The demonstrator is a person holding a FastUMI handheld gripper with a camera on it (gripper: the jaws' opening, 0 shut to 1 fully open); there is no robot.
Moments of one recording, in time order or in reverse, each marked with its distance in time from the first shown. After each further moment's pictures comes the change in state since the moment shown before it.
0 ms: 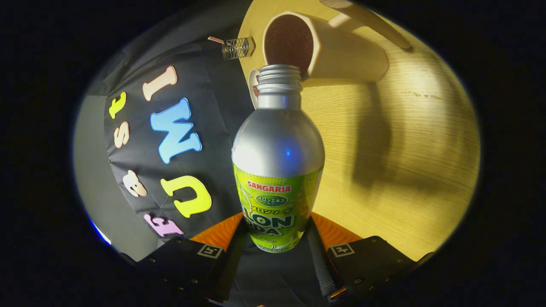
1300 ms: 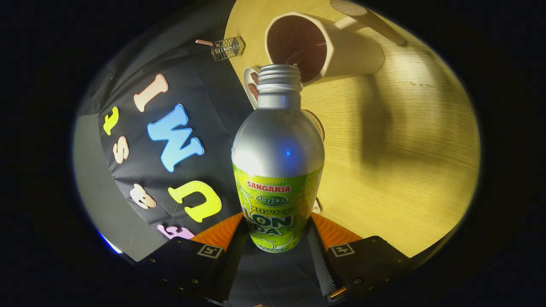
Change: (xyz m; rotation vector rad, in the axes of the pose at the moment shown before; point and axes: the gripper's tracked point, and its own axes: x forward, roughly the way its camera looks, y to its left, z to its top) arm -0.009 0.025 -0.003 0.127 0.053 0.007
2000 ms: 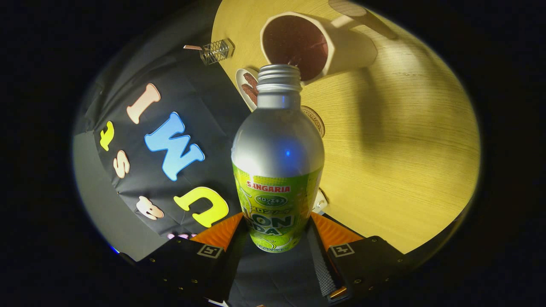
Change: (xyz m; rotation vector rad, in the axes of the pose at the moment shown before) arm -0.003 0.022 0.000 0.117 0.015 0.002
